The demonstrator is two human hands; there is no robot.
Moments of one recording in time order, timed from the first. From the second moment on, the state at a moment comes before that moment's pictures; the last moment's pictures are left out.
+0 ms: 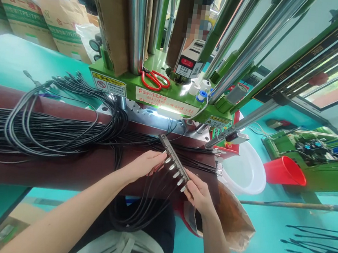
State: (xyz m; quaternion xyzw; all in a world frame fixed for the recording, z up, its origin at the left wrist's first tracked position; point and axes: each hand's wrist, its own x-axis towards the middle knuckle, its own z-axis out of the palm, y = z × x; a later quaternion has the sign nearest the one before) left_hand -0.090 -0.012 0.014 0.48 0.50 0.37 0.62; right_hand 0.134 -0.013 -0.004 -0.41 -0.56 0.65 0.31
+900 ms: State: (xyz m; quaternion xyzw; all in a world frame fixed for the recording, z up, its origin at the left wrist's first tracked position) left_hand -0.126 -0.052 0.015 0.69 0.65 0.08 0.31; right_hand 0.124 0.010 0.035 -0.29 -0.80 0.51 0.06
